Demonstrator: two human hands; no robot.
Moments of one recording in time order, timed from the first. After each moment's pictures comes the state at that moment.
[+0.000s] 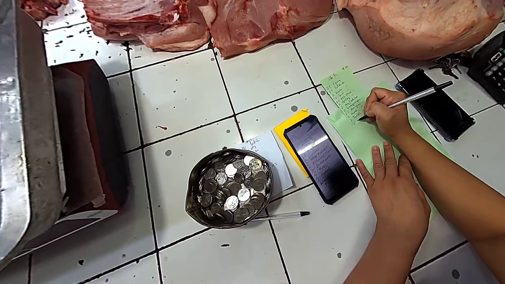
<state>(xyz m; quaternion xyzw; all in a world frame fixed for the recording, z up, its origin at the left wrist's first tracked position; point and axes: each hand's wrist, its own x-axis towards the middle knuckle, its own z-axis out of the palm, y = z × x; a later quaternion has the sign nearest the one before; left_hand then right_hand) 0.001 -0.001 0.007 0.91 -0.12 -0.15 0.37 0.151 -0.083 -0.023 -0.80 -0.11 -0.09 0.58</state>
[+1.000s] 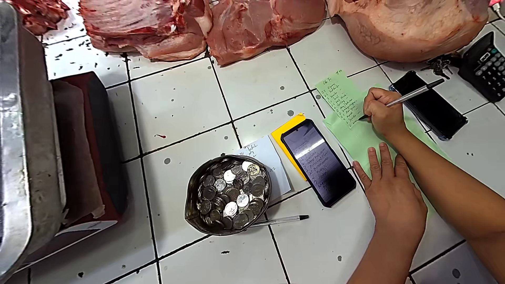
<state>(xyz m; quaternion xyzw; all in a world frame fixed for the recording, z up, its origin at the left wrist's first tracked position) 0.002 0.000 0.009 0.91 -0.12 -0.16 0.37 0.155 -0.083 -0.023 -0.81 -0.09 -0.13 0.57</state>
